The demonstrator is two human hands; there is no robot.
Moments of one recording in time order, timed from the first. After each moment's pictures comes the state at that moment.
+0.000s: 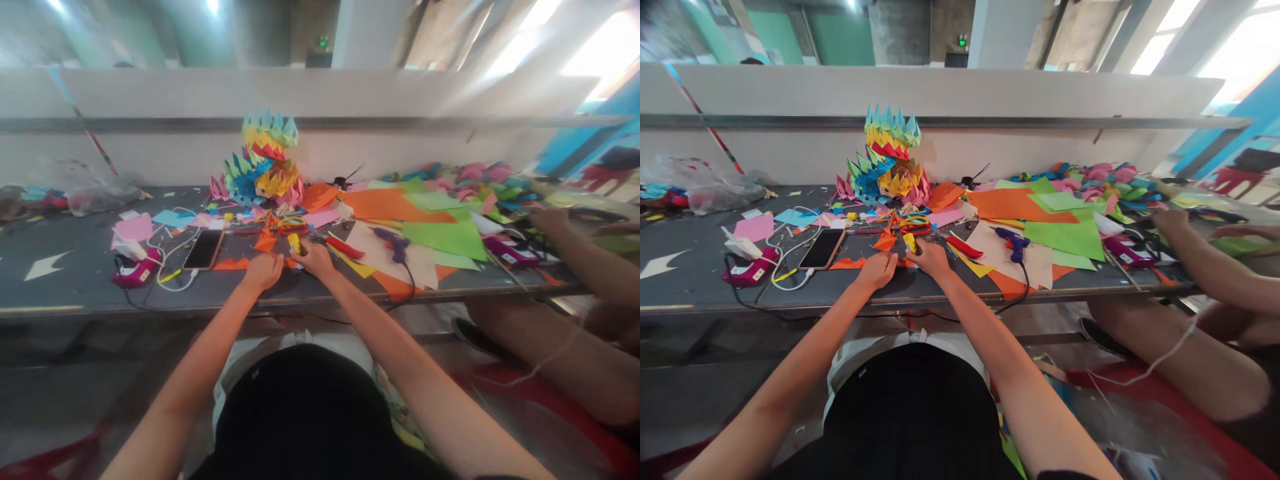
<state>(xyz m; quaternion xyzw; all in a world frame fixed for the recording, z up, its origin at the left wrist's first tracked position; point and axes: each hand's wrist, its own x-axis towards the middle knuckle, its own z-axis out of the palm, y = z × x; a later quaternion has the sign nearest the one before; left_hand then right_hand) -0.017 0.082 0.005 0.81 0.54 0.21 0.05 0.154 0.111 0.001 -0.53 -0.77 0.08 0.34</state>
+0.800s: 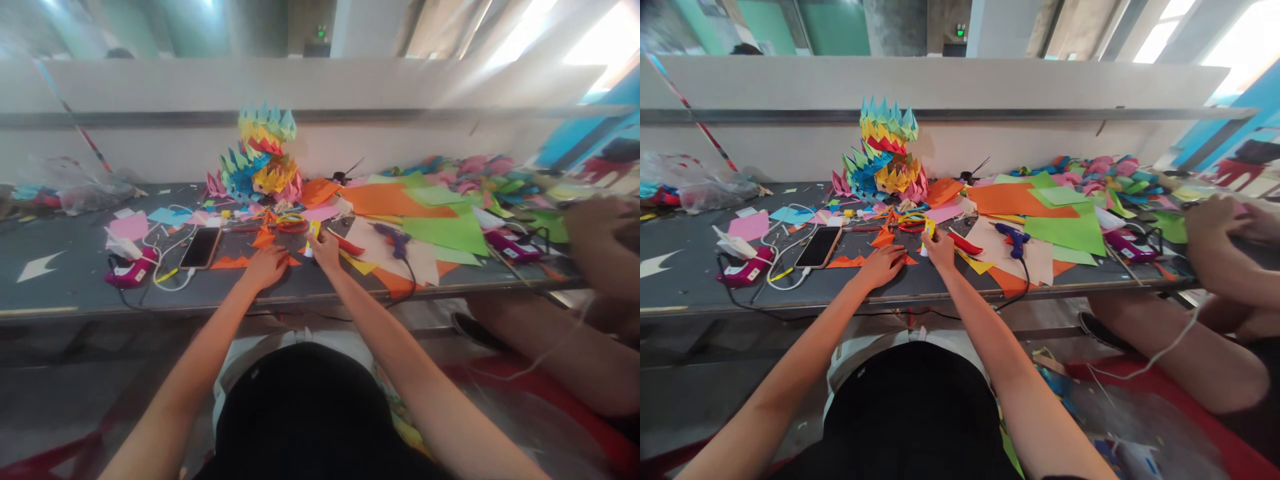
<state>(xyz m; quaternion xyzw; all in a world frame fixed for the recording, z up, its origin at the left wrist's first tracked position) -0.016 0.095 -0.005 0.86 0.47 0.19 0.02 0.166 0.125 -0.007 -0.56 -0.62 0.16 0.52</state>
